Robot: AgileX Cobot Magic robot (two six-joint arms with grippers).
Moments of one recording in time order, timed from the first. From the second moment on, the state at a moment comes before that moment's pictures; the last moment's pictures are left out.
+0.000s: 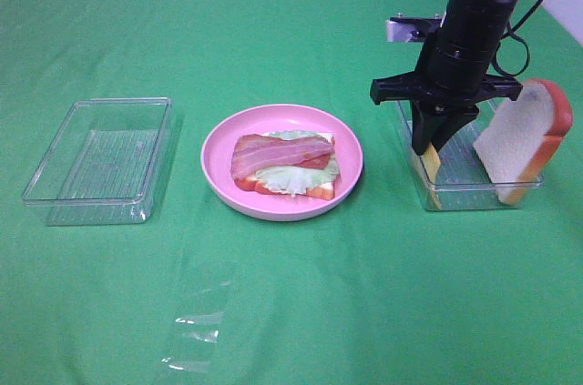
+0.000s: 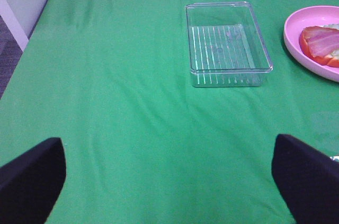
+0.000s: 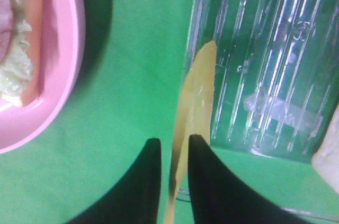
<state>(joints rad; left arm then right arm) 0.04 0.00 -0.52 -0.04 1.08 0.02 0.26 2.10 -1.57 0.08 1.08 0.04</state>
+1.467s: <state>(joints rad) 0.04 0.00 -0.52 -0.04 1.08 0.02 0.26 2.04 -1.58 0.08 1.09 0.04</state>
